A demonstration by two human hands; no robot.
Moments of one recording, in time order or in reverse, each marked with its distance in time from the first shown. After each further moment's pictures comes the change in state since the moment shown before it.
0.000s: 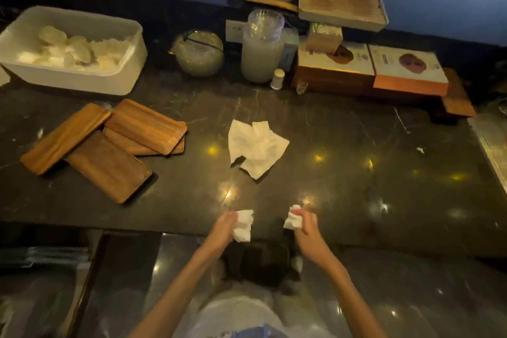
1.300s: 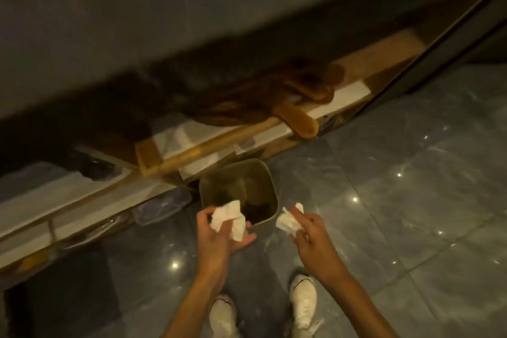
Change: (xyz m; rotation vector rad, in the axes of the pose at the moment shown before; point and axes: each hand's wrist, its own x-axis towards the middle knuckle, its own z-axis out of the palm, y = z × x) left_hand 0.174 -0.400 0.079 0.144 0.023 -0.014; right_hand -0.035 0.425 0.214 0.240 0.318 0.351
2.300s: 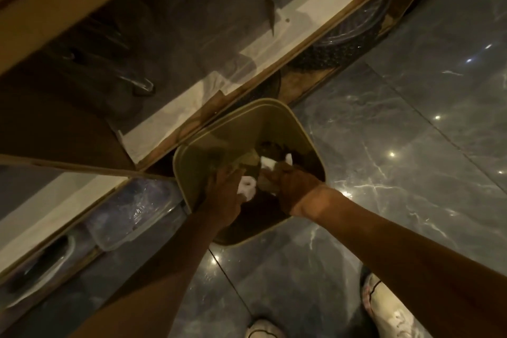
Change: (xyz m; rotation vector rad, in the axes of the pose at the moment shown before) left_hand 0.278 -0.150 -0.007 1.533 -0.410 0.399; right_hand 0.231 0.119 0.163 -0.669 -0.392 -0.070
